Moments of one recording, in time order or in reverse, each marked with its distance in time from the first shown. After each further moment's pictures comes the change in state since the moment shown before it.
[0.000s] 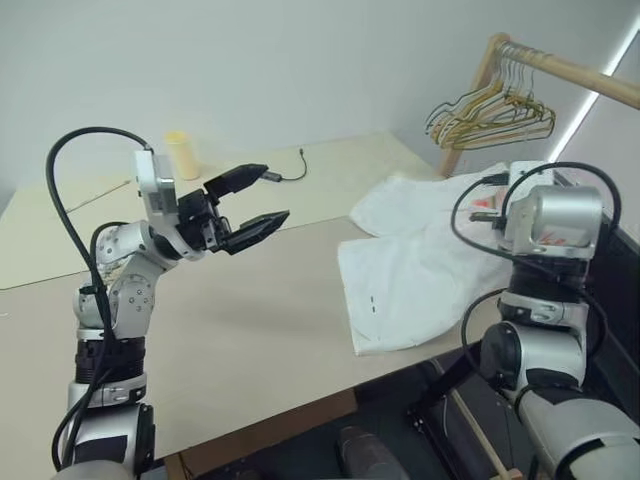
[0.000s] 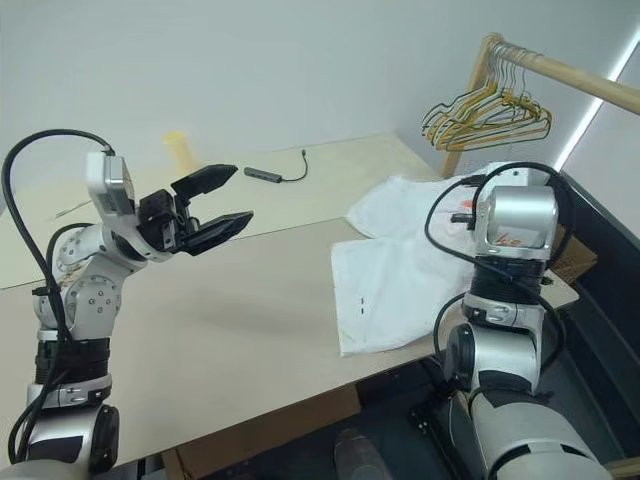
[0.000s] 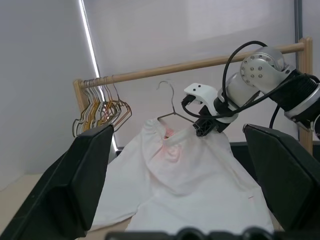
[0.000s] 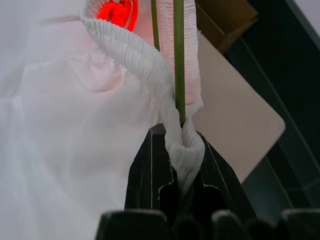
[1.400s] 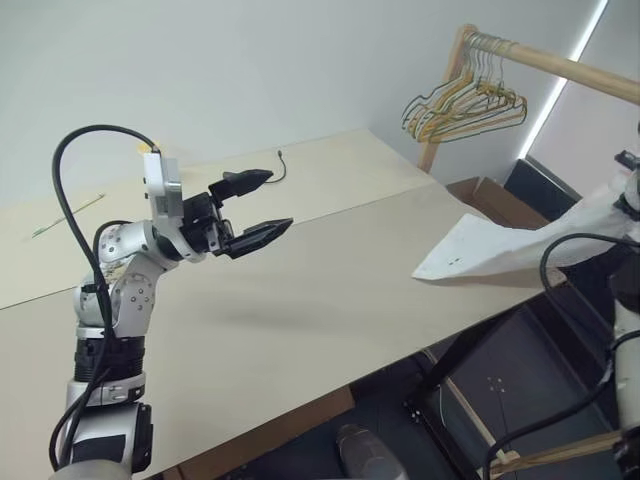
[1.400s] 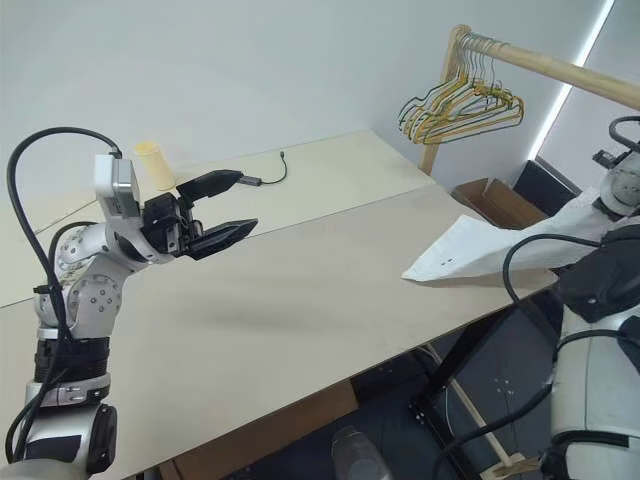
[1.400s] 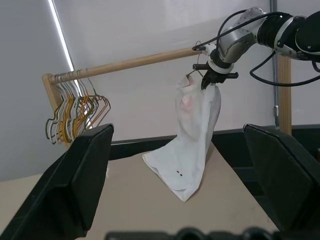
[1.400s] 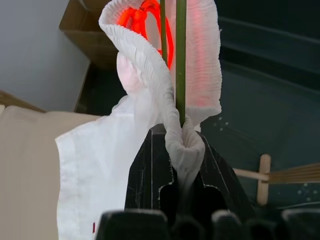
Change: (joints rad) left arm -0.004 0.017 -0.016 0.002 0.022 -0.001 -0.027; right arm -0.401 -0.455 -0.423 0.901 0.278 -0.533 -0.362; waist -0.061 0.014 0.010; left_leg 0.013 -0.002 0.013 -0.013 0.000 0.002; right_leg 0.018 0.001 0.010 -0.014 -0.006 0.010
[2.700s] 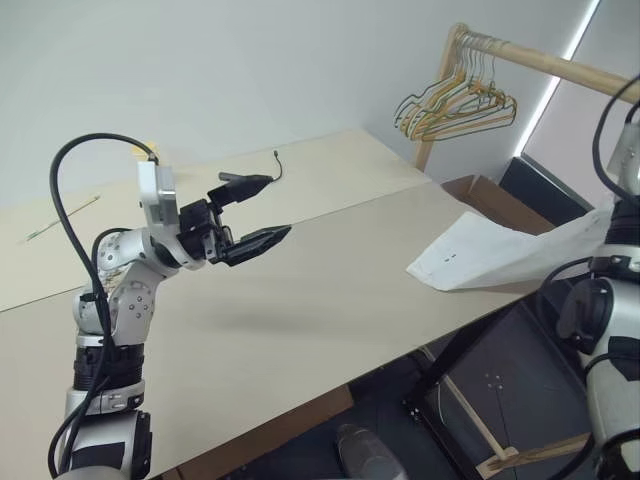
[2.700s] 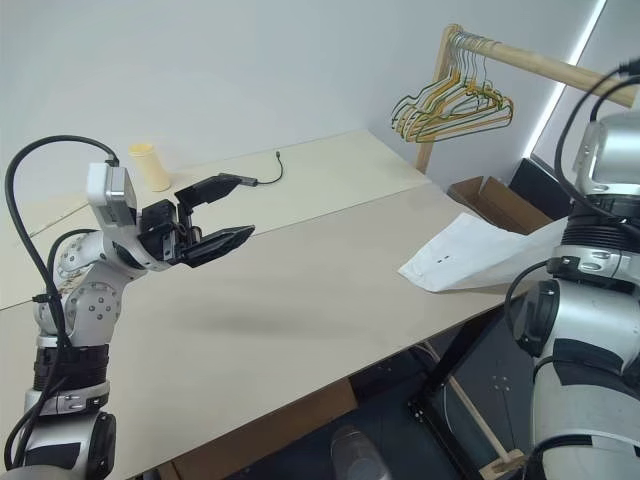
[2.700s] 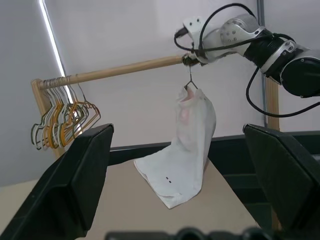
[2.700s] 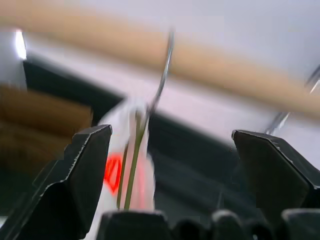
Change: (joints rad) left arm 0.040 -0.014 0.008 -0.030 -0.045 -0.006 -0.009; right arm 0.234 0.108 0.641 -0.648 -0.214 -0.103 0.020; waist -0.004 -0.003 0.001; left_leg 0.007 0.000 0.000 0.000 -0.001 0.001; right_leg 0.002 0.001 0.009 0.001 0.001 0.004
